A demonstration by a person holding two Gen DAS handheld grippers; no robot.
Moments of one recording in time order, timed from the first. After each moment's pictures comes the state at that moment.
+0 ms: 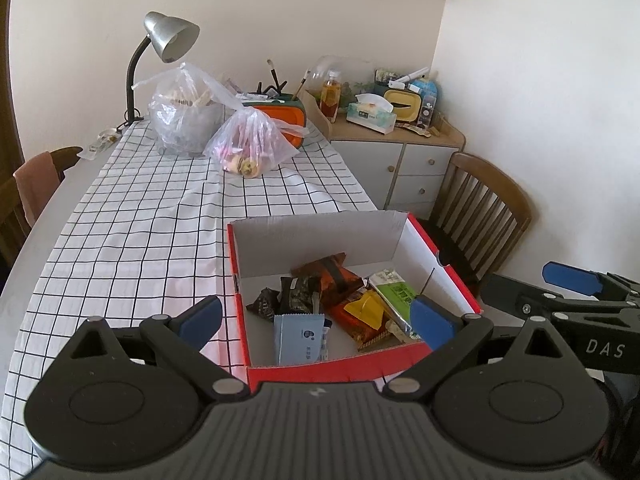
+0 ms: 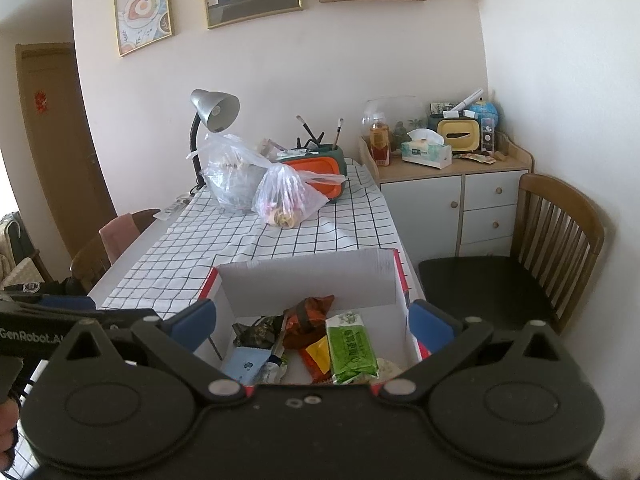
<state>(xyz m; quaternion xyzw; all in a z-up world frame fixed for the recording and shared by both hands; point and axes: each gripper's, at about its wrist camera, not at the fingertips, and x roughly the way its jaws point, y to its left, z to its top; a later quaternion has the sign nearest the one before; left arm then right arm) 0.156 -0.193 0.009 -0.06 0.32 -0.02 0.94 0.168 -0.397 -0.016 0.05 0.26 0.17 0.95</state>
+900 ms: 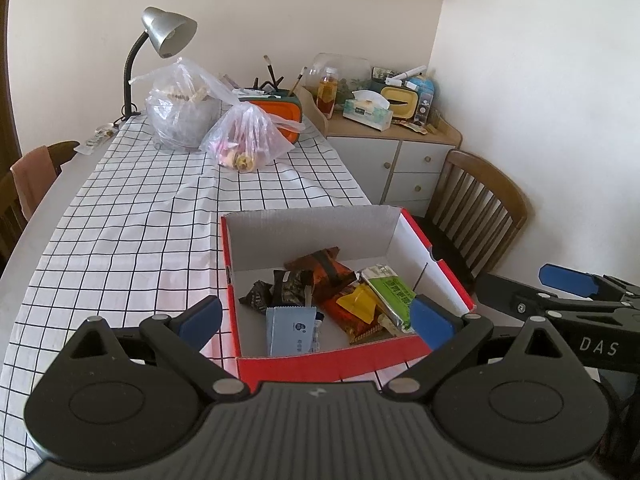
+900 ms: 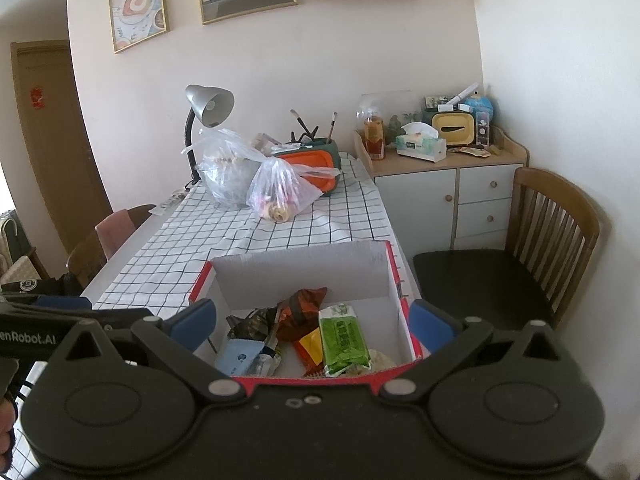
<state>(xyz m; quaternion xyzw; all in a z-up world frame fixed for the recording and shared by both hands) 0.154 -0.199 0.008 -0.07 0.33 -0.02 0.94 0.171 -0.408 -0.020 0.05 0.27 0.17 0.95</state>
